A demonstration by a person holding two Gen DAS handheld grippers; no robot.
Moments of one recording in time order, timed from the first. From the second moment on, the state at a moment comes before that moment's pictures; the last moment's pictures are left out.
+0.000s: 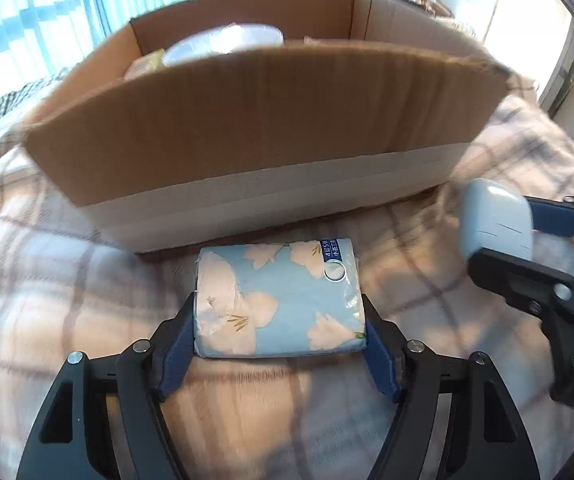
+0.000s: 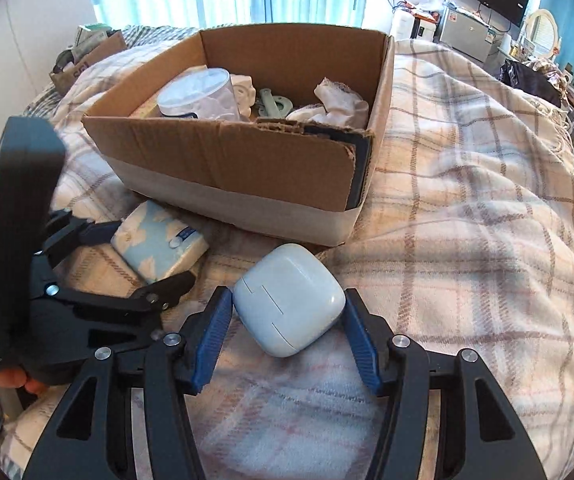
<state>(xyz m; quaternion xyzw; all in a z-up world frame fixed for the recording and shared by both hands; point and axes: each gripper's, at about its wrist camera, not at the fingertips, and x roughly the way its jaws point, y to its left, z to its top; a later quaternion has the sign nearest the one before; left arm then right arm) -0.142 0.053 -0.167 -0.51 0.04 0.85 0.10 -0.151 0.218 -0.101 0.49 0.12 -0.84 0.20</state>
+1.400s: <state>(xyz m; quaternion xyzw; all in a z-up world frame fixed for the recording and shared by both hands) -0.280 0.008 -0.060 -0.41 0.00 0.91 0.07 -0.293 0.197 -0.004 0.39 0.04 -0.90 0.21</state>
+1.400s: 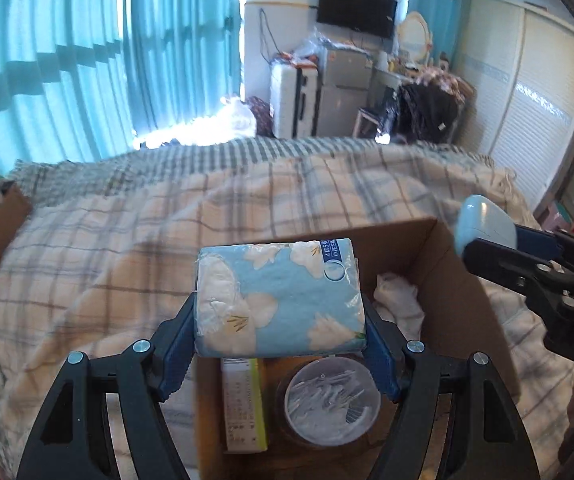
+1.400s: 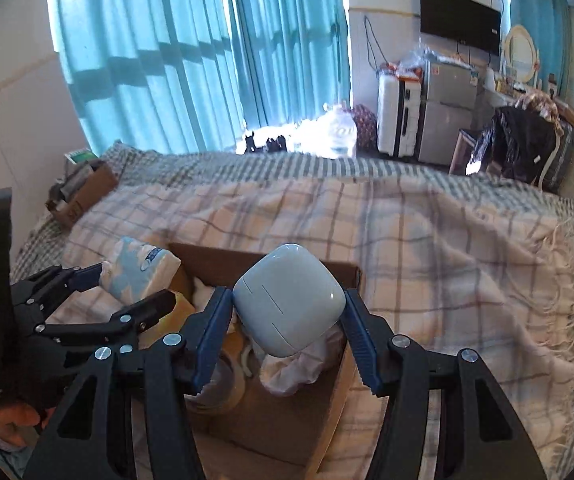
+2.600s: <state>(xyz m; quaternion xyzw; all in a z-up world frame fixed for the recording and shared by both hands) -0.139 0.000 0.096 -0.22 0.00 0.98 0.01 -0.134 0.252 0.158 0.20 0.06 -0.97 0.09</state>
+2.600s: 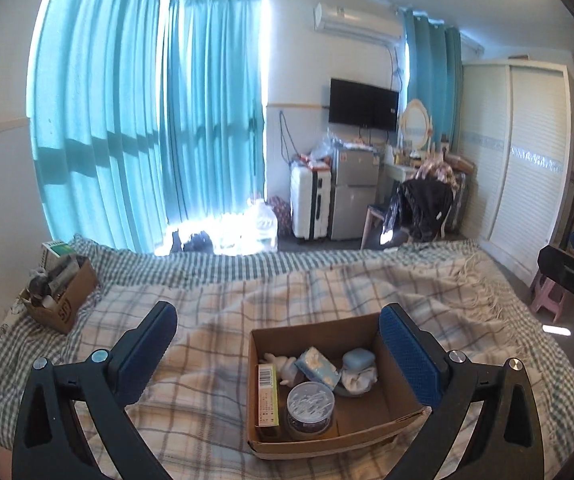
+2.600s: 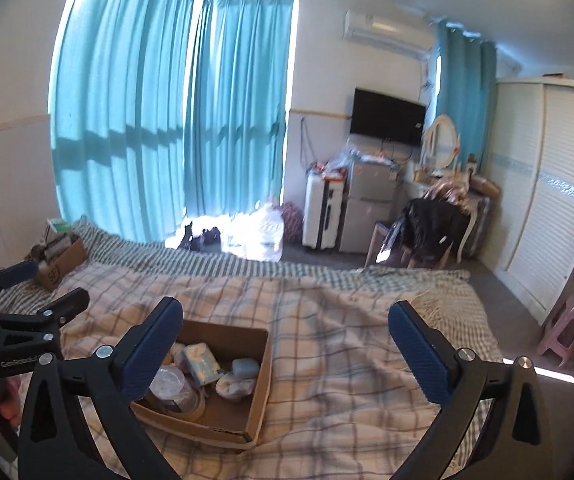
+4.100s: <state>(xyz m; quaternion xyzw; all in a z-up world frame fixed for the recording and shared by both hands) -0.067 -0.014 -0.041 -0.17 -0.03 0.98 -0.03 -0.081 0.233 0.000 0.16 0.07 -0.98 0.09</state>
